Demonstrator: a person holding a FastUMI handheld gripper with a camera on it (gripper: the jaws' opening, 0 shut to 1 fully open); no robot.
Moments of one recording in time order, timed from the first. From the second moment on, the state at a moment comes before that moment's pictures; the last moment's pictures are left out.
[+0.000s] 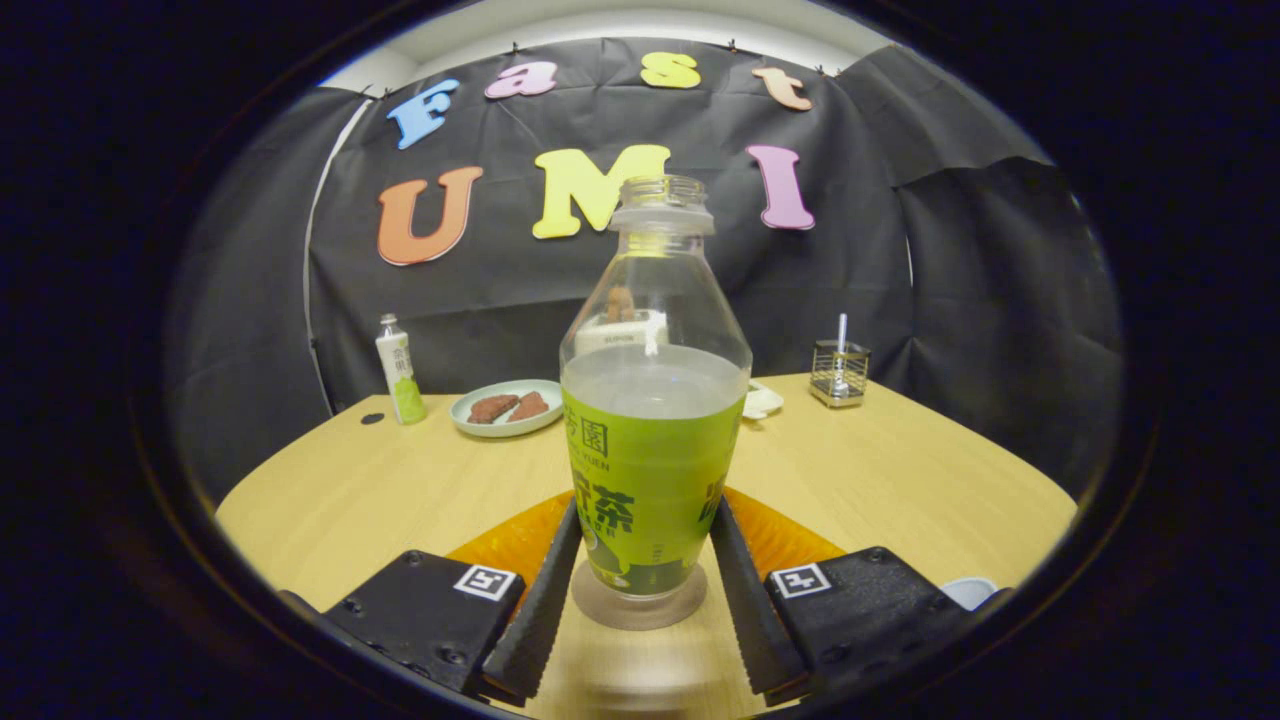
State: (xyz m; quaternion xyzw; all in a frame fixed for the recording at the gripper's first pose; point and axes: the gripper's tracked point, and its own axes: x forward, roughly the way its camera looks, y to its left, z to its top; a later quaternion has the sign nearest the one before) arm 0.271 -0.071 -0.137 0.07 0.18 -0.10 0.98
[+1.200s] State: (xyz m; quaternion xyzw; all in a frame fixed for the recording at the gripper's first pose) arm 0.245 -0.067 -0.111 0.00 0.17 -0.07 0.98
